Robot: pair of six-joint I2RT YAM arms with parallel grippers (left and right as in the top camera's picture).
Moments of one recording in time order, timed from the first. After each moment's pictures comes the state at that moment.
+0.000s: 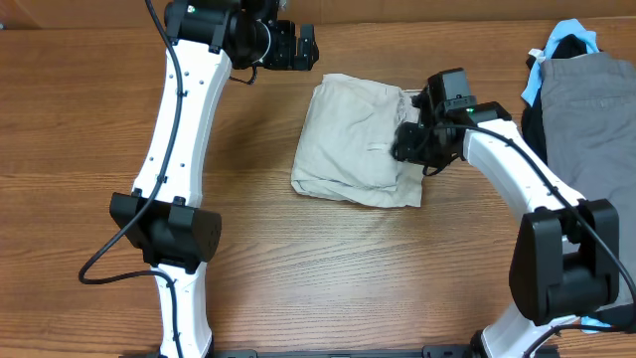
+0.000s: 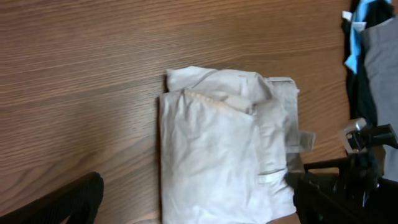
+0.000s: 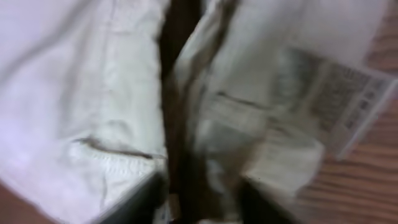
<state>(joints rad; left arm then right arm) -0.24 2.20 2.47 -1.27 0.31 -0.17 0.18 1.85 1.33 -0.75 -0.25 0.32</state>
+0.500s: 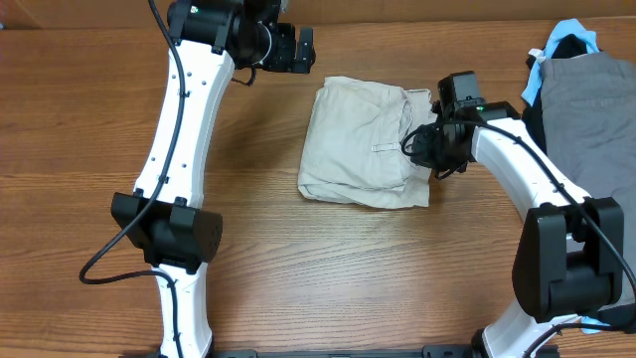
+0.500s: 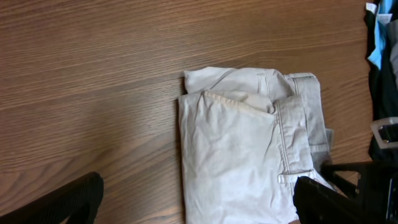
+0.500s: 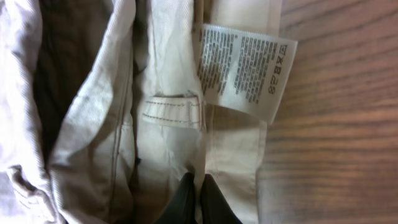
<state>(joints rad) -0.25 2.20 2.47 -1.28 0.25 -0.15 0.14 1.85 1.32 -0.79 -0.14 0.40</state>
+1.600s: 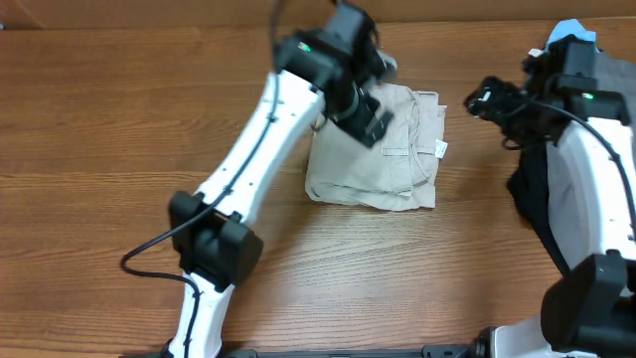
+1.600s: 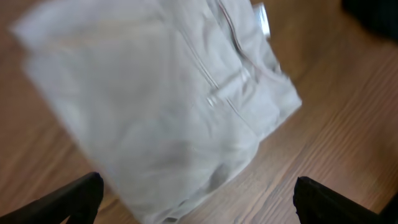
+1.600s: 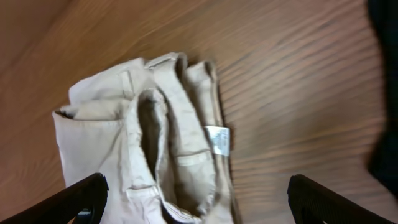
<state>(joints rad) -0.56 2.20 2.27 -1.32 0.25 0.12 -0.16 1.69 1.48 -0.89 -0.30 0.37</state>
